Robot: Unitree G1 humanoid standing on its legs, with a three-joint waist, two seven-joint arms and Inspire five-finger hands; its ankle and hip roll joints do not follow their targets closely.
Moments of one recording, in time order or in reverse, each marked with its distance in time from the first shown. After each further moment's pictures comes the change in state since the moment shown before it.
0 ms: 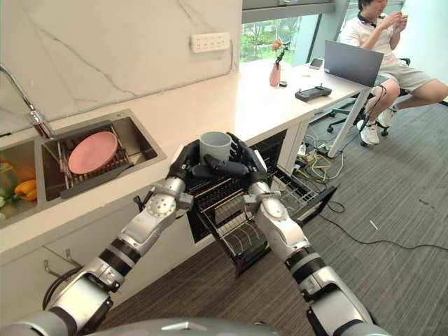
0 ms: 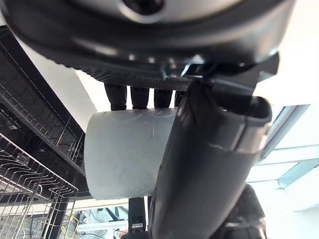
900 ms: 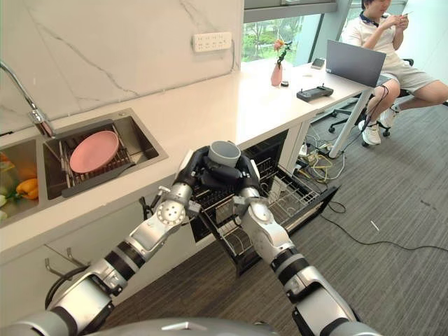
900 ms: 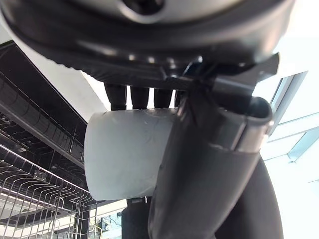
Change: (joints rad) left arm 0.000 -0.010 -0.101 0.002 0.155 0.033 0.073; right arm -0.016 0.095 0.044 0.092 0.147 -0.031 -0.107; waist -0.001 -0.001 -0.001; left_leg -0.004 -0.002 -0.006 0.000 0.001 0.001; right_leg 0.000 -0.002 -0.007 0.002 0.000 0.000
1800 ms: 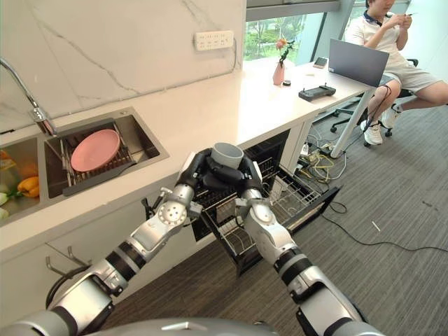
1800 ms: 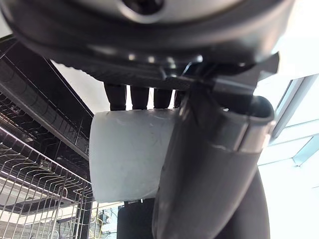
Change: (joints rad) left arm -0.002 -0.002 -0.016 -0.007 -0.055 0.009 -0.005; right arm 0.000 -0.028 0.022 0.004 -0.049 0.003 -0.026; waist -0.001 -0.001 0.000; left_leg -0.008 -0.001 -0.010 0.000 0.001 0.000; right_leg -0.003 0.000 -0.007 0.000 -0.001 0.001
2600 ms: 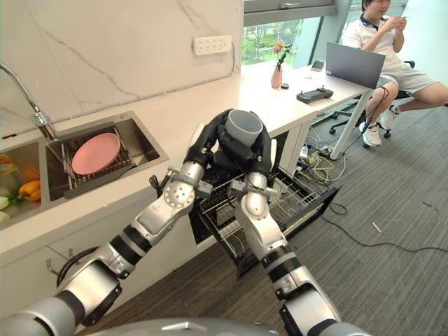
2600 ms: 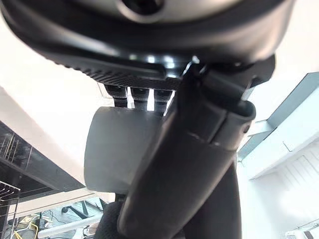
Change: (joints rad) left arm -0.140 -0.029 0.013 -0.114 -0.028 0.000 0.024; right arm 0.000 0.129 -0.156 -0.142 -0.385 -0.130 -0.353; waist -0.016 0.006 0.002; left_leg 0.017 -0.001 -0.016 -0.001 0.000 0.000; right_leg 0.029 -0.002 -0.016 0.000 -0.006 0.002
